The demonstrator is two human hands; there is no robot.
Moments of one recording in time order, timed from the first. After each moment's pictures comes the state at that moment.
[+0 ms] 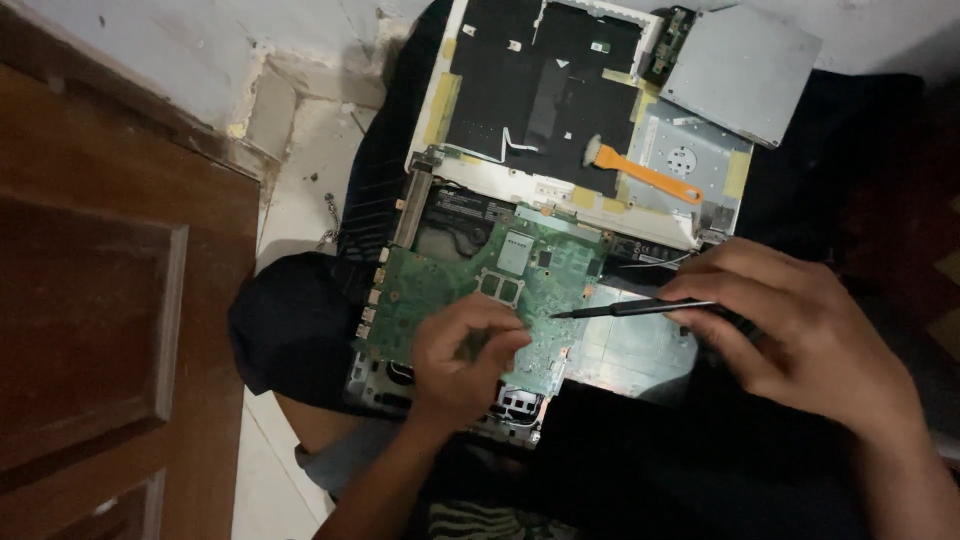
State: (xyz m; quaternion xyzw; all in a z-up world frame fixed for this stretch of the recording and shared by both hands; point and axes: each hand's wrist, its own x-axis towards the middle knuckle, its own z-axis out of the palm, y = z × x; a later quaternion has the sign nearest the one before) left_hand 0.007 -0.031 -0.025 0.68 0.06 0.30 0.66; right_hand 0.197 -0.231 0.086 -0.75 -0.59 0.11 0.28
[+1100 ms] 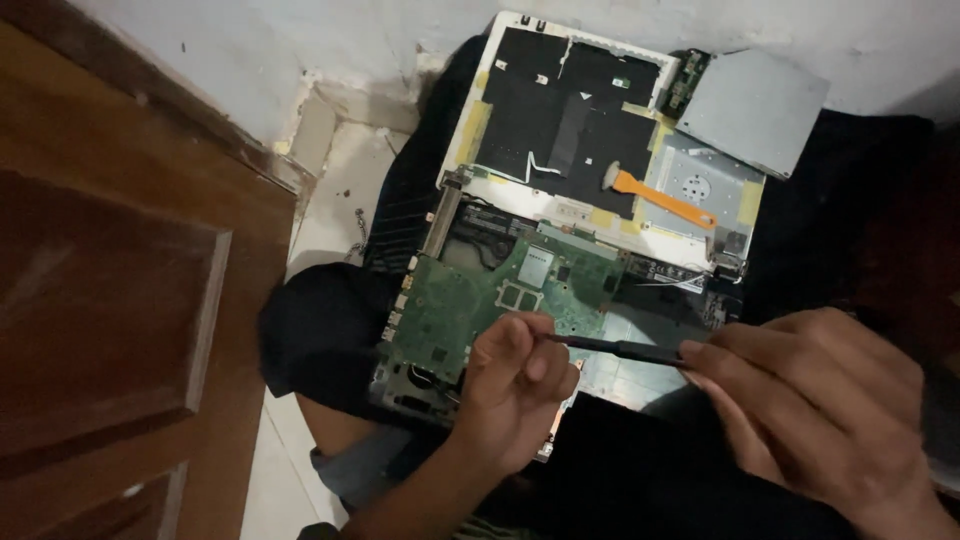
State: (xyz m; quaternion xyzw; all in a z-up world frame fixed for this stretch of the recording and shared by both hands) left_hand 0.003 -0.077 -0.036 0.14 0.10 0.19 0.97; right_hand 0.148 -0.227 0.121 -0.70 -0.65 -0.15 0.24
